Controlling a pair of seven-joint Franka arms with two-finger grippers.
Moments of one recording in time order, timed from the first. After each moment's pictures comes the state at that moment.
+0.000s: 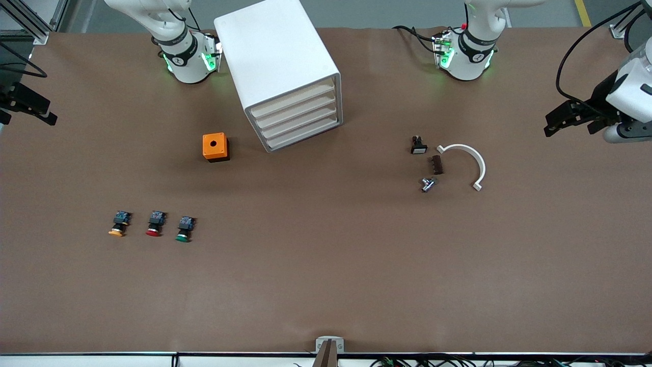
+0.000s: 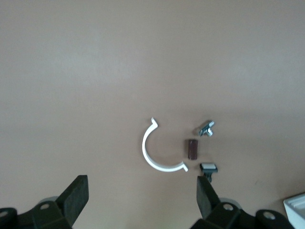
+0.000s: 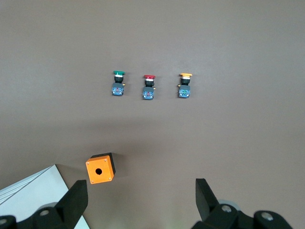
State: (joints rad) left arm -0.02 -0.08 -0.03 -1.72 -0.01 1.65 -0.10; right arm -0.03 -0.07 -0.07 -1.57 0.01 1.50 -0.05
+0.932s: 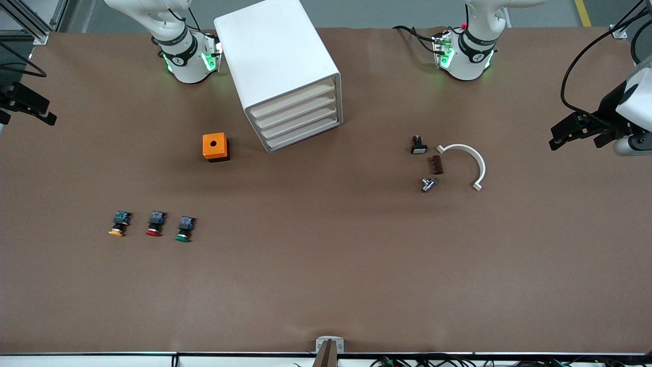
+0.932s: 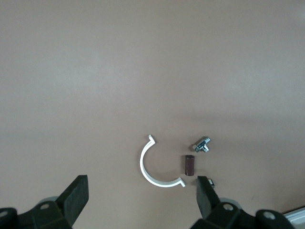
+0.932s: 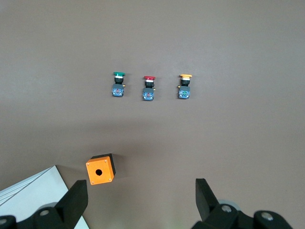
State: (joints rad) left arm -0.03 -0.02 -0.03 -1.63 -0.01 1.67 -0.10; right arm -0.03 -0.07 -0.07 -1.57 0.02 1.51 -0.05
